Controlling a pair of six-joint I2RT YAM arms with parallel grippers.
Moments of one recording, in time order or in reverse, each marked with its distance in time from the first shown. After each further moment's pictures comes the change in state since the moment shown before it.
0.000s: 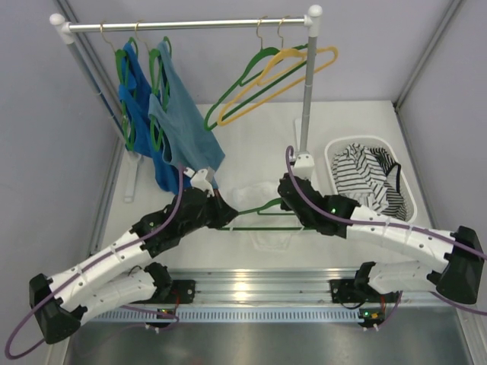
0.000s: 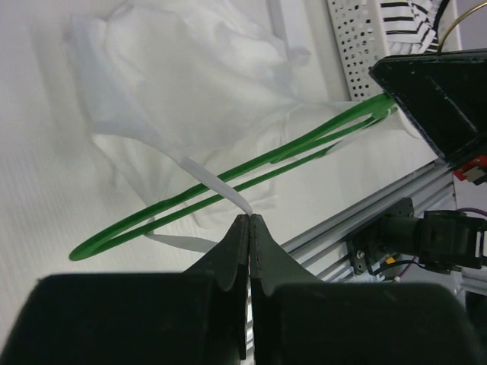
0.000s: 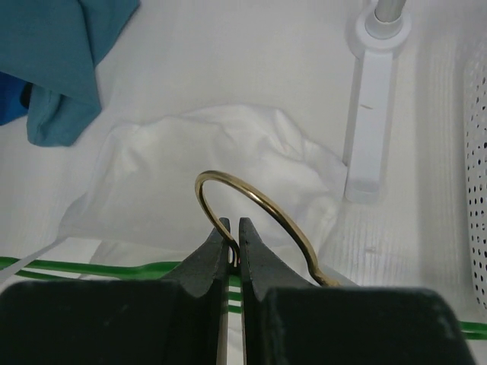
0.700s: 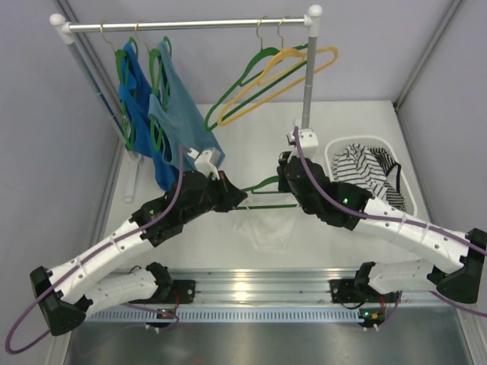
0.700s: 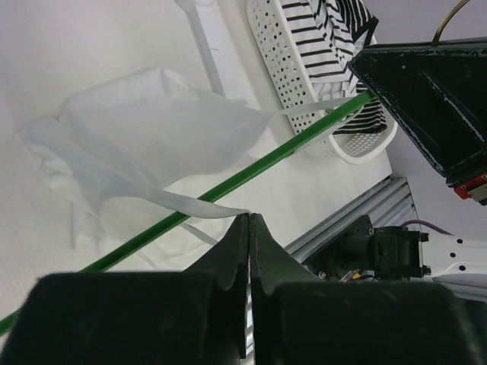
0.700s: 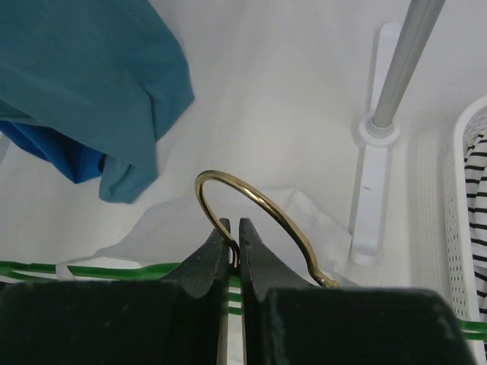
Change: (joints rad) left arm 0.000 0.114 0.208 0.041 0.031 0.058; right arm 0.010 -0.002 0.225 -0.005 0.039 -0.137
